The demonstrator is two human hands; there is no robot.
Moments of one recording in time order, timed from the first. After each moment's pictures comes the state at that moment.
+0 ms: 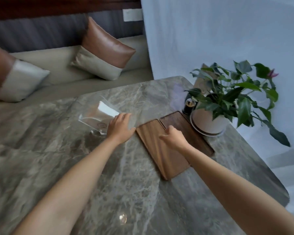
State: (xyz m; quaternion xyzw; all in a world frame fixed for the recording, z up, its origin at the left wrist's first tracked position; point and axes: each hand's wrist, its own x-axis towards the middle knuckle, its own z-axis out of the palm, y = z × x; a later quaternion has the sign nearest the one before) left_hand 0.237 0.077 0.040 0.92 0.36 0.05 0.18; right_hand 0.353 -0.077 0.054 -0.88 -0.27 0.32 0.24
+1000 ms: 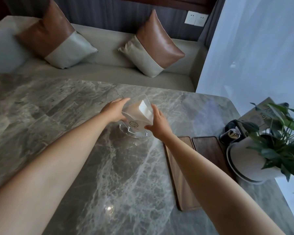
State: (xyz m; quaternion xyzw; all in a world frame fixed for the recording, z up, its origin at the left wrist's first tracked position) left_hand 0.172 0.203 0.044 0.85 0.47 0.02 0.23; right_hand 0.310 0.091 0.038 -0.79 -0.53 0.24 0.20
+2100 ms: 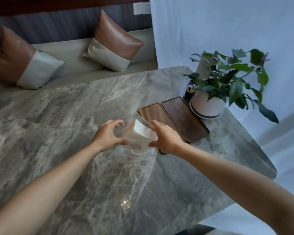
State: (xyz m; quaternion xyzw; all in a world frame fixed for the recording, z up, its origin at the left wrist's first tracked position) left_hand 0.126 -0.004 0.067 0.86 0.39 0.06 0.32; right_hand 0.277 -0.145 0.077 -0.81 -0.52 0.21 0.15
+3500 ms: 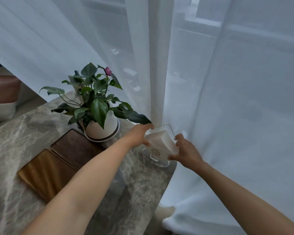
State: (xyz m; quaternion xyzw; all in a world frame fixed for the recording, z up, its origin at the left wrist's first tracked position) left_hand 0.504 -0.256 0.048 0.96 -0.01 -0.15 0.25; right_hand 0.478 -0.451 0.057 -0.95 -0.11 0.17 0.25
